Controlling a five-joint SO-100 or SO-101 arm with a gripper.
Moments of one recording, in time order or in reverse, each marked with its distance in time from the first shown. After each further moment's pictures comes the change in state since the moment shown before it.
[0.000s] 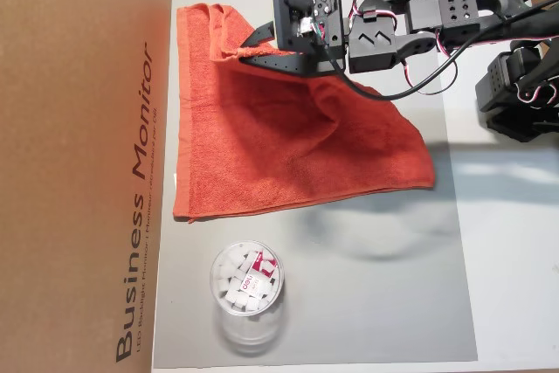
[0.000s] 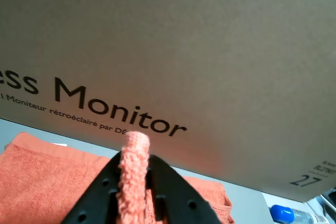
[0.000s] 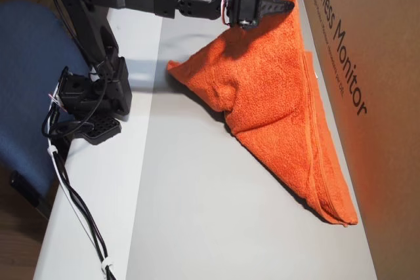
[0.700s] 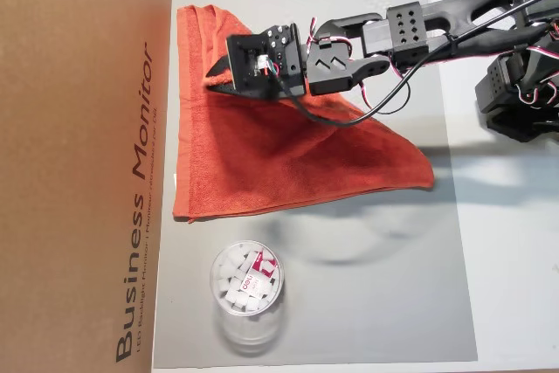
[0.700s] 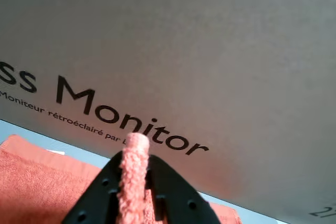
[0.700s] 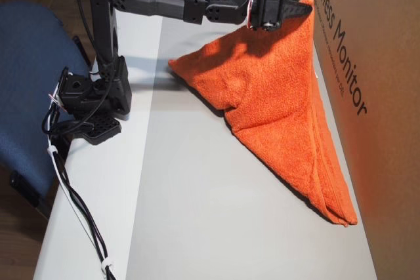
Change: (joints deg) arm -2.3 -20.1 -17.8 -0.2 -4.5
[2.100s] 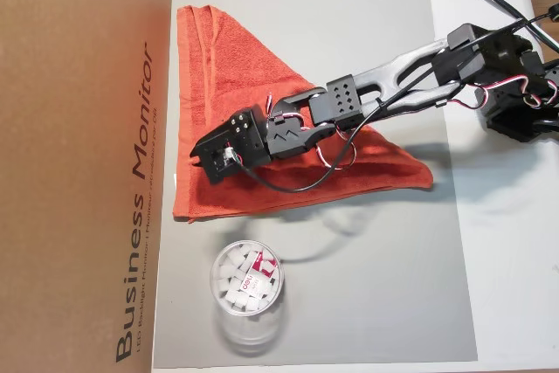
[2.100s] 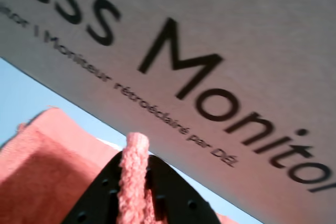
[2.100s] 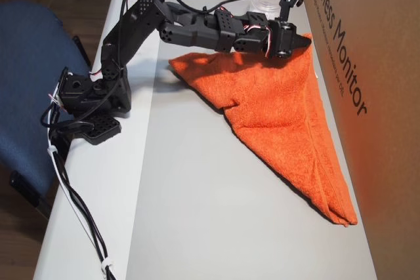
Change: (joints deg) arm -6.9 -40.0 -33.5 -0.4 -6.0
